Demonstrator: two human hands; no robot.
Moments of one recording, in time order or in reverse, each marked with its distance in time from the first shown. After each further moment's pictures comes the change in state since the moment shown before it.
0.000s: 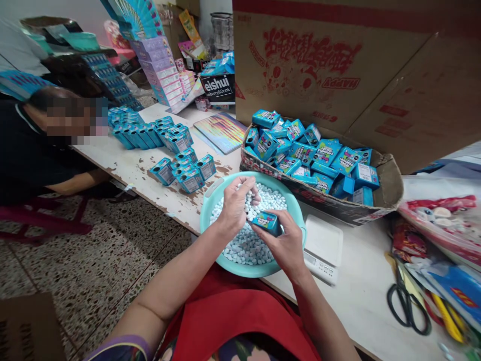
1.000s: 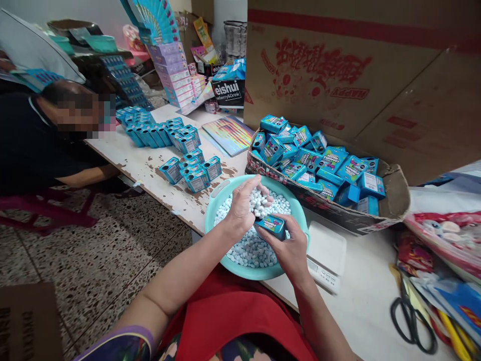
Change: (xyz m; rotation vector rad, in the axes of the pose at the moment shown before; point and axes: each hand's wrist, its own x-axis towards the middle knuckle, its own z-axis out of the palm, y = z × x) left_hand -0.002 0.014 0.010 -0.187 0.039 -0.163; right_hand -0.004 0.002 0.000 0.025 0.030 0.099
